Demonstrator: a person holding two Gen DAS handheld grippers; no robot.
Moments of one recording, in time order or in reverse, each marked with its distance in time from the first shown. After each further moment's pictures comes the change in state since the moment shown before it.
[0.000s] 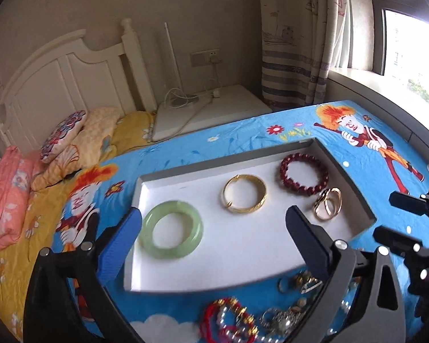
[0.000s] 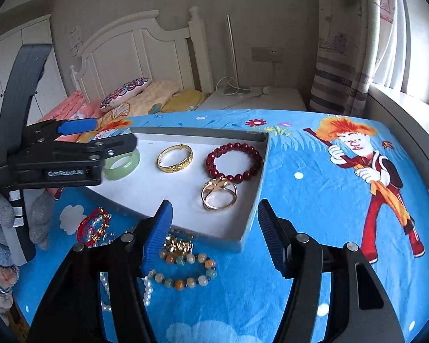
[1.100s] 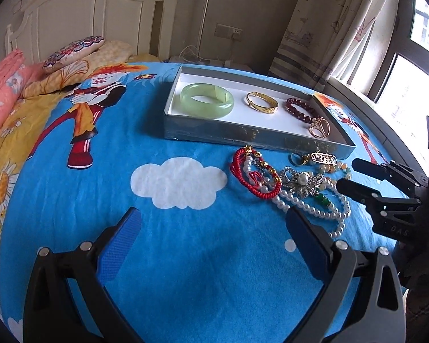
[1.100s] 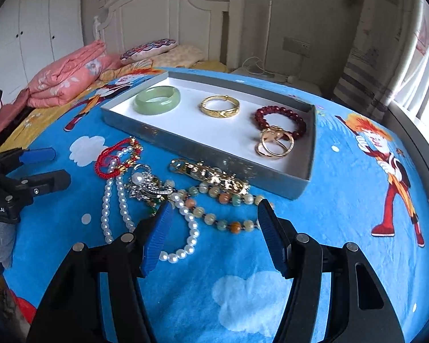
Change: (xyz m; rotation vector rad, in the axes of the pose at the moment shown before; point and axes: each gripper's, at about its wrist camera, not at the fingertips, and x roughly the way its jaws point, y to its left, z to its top) left arm -0.044 0.063 -0.143 -0.306 0.084 -0.194; right arm 0.013 0.076 -0.039 -0.277 0.118 -0.017
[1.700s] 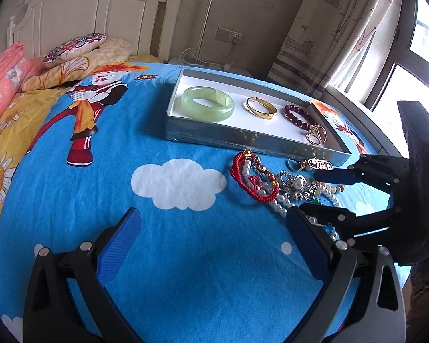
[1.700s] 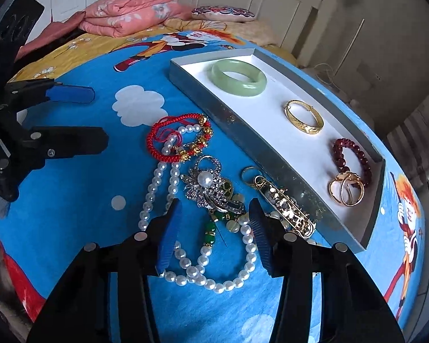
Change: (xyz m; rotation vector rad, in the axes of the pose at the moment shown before) left arm -0.003 0.004 0.000 -0.031 -0.013 -0.028; right arm 0.029 0.048 0.021 -0.353 0.144 0.114
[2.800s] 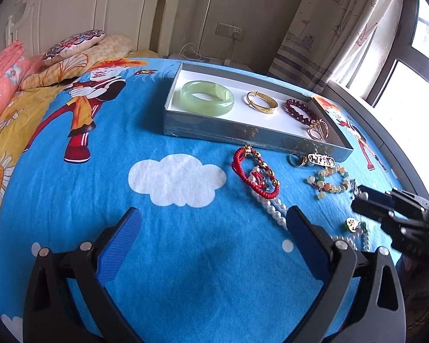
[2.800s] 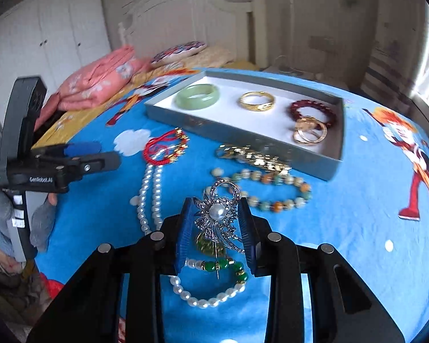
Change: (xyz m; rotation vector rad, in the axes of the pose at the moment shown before) left arm 0.005 -0.003 -0.003 0.016 0.025 0.003; right arm -0.051 -0.027 -0.070 0.433 -0.198 0.031
